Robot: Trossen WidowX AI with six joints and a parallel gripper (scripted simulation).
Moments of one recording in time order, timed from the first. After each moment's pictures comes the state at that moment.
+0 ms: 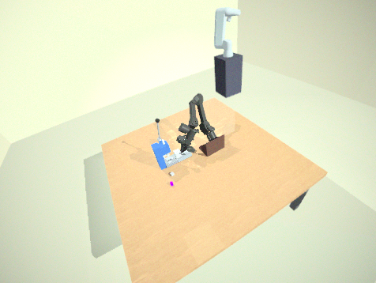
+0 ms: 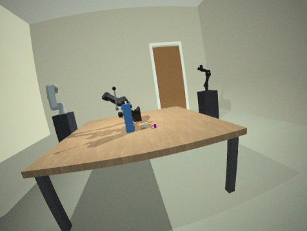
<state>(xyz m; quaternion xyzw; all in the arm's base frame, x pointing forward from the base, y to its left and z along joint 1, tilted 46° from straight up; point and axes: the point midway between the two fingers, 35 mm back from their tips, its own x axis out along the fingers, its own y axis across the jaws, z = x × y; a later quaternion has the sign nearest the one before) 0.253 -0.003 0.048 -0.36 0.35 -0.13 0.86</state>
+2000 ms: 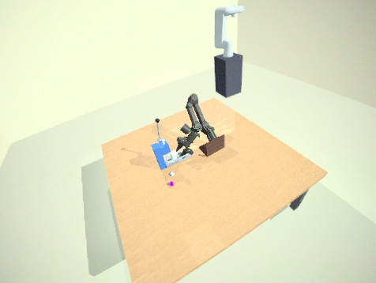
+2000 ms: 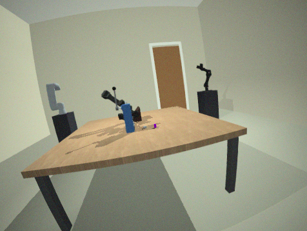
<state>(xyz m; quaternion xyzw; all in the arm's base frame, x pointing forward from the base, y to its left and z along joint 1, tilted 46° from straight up) 0.272 -0.007 0.044 -0.38 0.25 -0.09 0.89</state>
